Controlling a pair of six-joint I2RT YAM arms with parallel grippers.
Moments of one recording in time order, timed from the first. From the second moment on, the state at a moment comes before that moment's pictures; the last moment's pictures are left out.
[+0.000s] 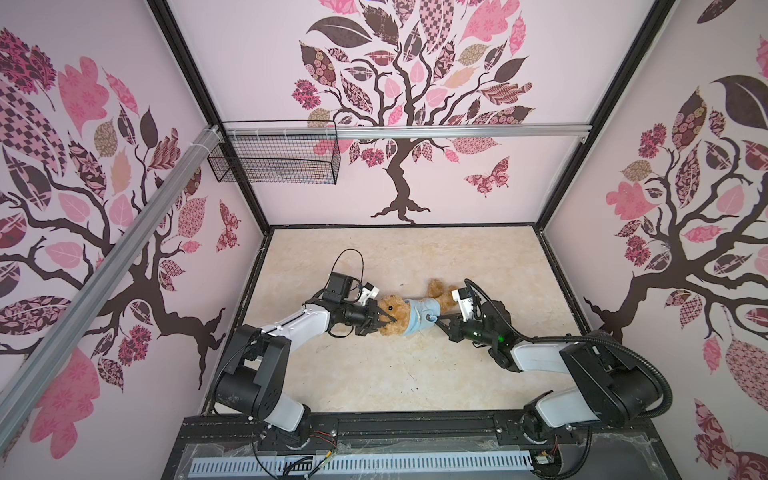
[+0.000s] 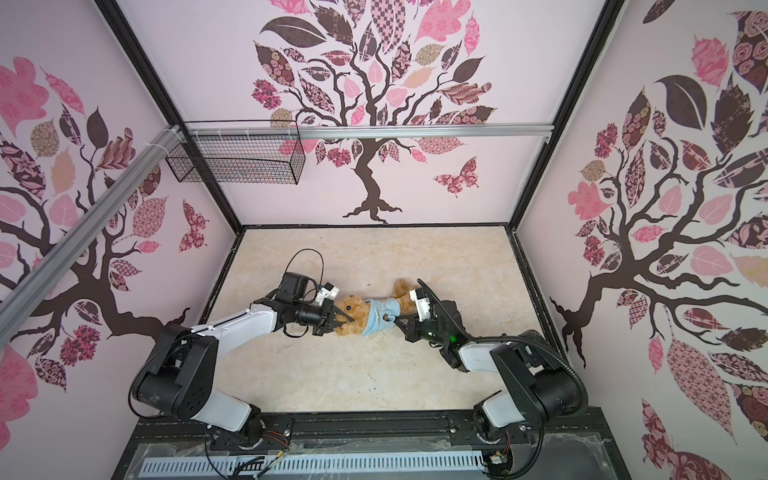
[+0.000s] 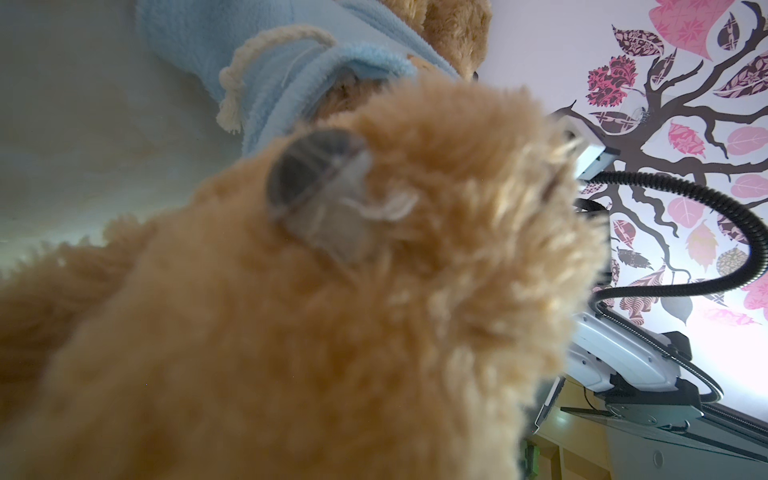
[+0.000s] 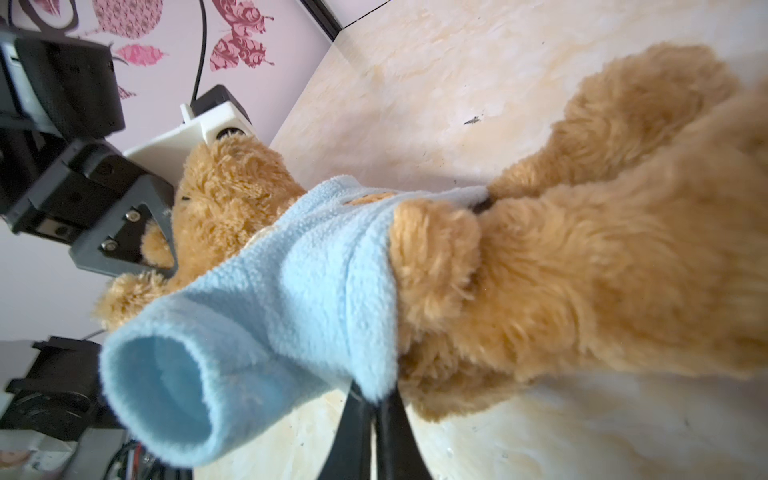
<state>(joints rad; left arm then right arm) -0.35 1.53 0.79 -0.22 1.03 -0.73 0.44 1.44 0.32 0.73 -0.52 0.51</state>
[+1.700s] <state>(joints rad) -0.45 1.56 1.00 -0.63 0.76 -0.39 0.25 1.13 0.52 -0.08 -0.46 0.44</state>
